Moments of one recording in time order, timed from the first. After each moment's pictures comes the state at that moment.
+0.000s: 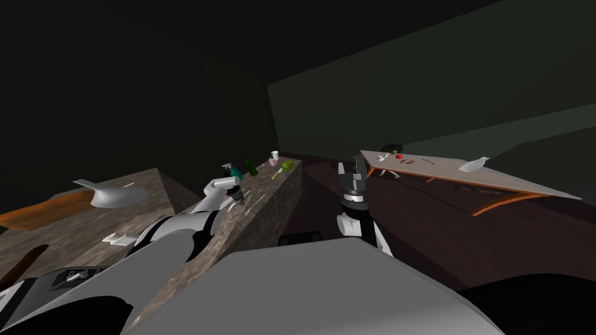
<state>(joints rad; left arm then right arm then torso) -0.70 0.63 0.13 -0.71 0.32 1.36 0.33 0.46 0.01 0.05 -2.27 0.06 -0.59 -0.15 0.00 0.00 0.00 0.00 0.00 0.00</state>
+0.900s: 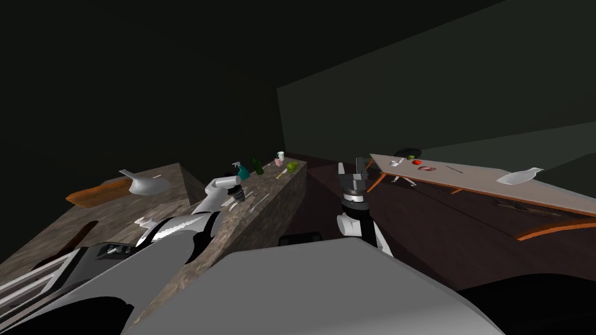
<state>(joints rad) -0.69 0.63 0.12 -0.76 0.34 1.39 0.31 0.46 0.01 0.05 -2.27 0.06 -0.59 -0.15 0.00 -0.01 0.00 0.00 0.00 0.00</state>
